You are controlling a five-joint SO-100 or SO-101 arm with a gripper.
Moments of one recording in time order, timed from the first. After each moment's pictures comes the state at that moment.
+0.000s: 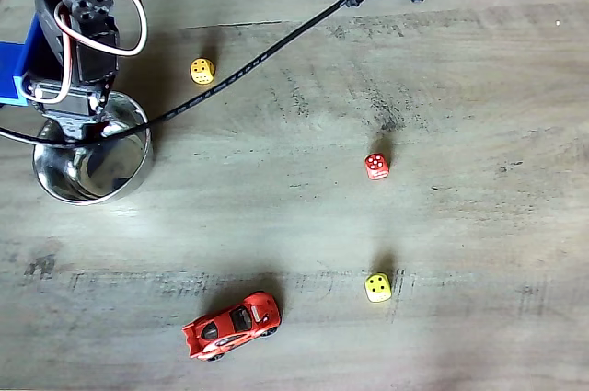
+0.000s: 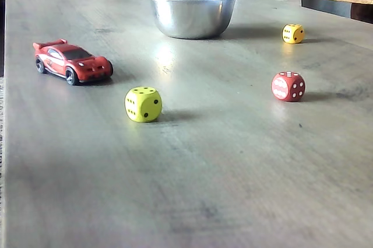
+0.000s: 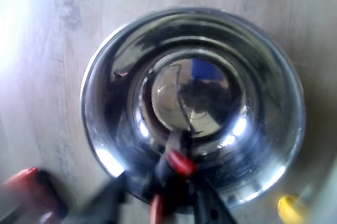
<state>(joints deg) 46.9 86.1 87.1 49.7 -45.3</state>
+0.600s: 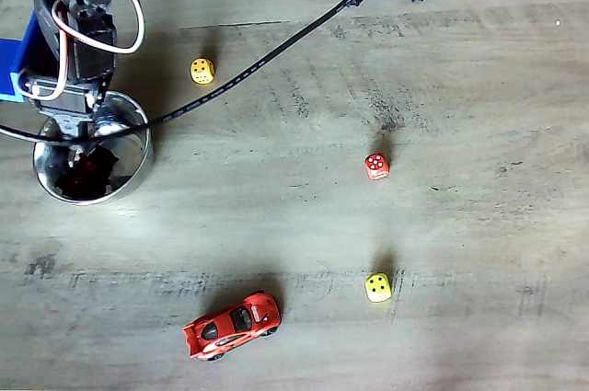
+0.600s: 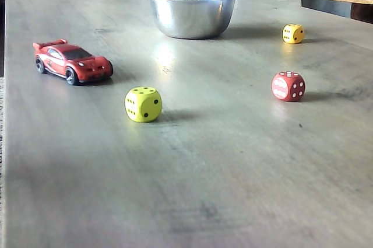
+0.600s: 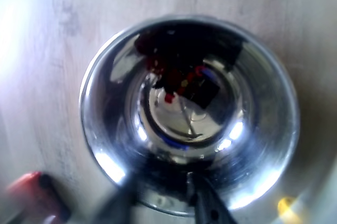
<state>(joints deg) 47.5 86.1 87.1 49.7 -45.0</state>
